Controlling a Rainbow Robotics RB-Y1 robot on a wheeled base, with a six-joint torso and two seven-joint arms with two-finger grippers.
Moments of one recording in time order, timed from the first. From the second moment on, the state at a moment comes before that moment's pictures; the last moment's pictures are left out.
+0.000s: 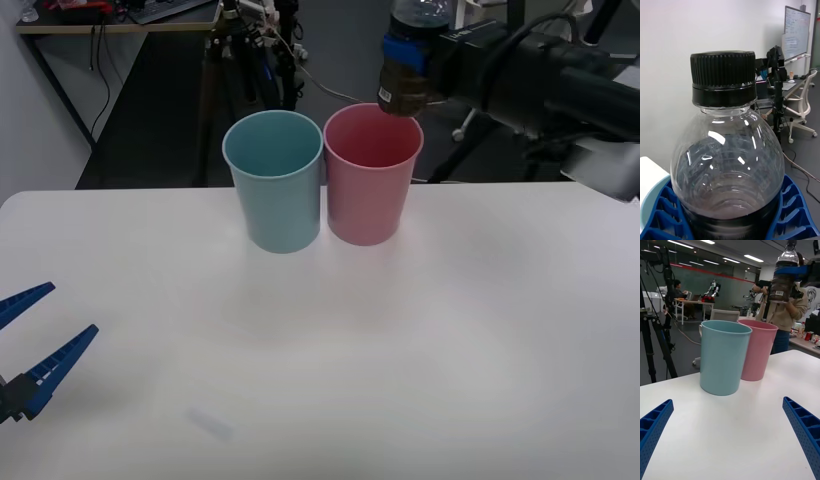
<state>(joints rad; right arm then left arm) -0.98 -1.06 0.89 -1.60 -0.33 0.01 0.49 0.35 0.40 0.52 -1.66 -0.96 -1.22 0.00</state>
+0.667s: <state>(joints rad) -1.03 -0.86 0.90 -1.39 -0.19 0.01 0.47 0.35 0.40 0.52 -1.66 -0.96 -1.22 0.00</state>
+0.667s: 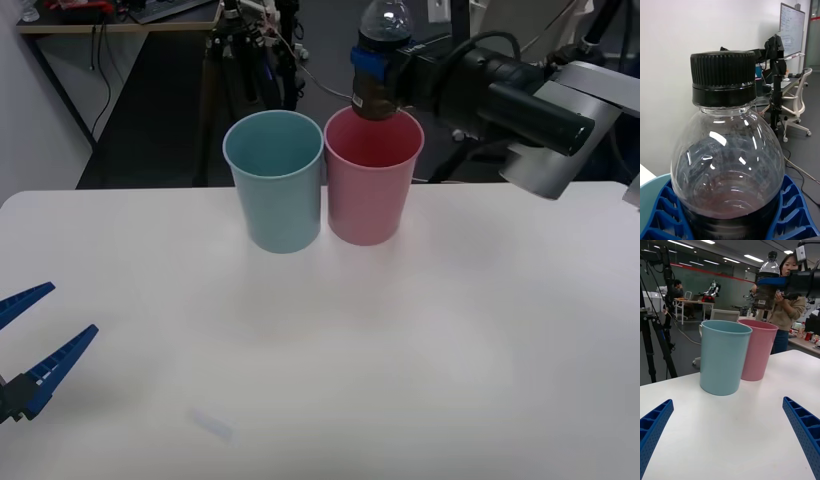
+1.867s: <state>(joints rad) -1.05 -0.75 0.90 -1.26 -0.10 -0.01 0.43 0.35 0.40 0.52 -1.66 -0.96 -1.22 0.00</state>
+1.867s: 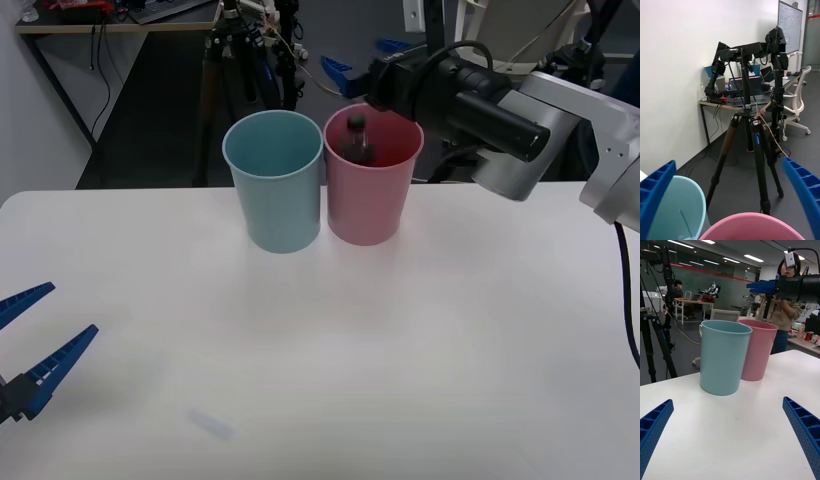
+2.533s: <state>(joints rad) -1.05 -0.77 0.90 -1.26 -0.11 -0.03 0.42 0.35 0.40 0.52 -1.66 -0.96 -1.22 0.00</state>
